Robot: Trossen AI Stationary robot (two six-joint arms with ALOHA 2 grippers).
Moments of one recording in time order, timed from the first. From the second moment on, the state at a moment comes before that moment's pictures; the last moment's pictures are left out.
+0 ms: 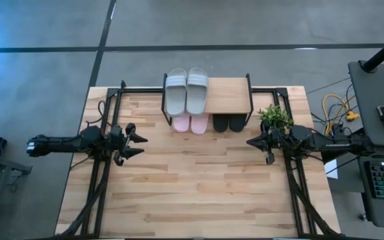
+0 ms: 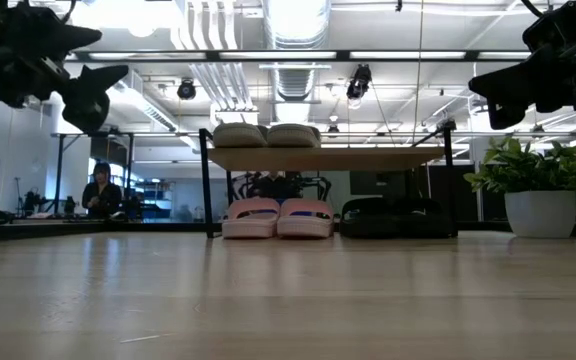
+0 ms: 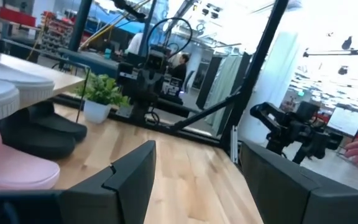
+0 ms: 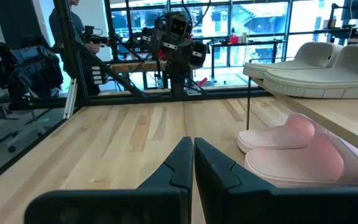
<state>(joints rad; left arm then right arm) 0.01 0.10 0.00 0.19 0.11 -0.35 -0.02 0.14 0.03 0.11 -0.04 0.05</state>
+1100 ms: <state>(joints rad) 0.01 0.22 0.00 0.16 -0.03 -0.05 -0.02 0.14 0.03 0.11 -0.04 0.05</state>
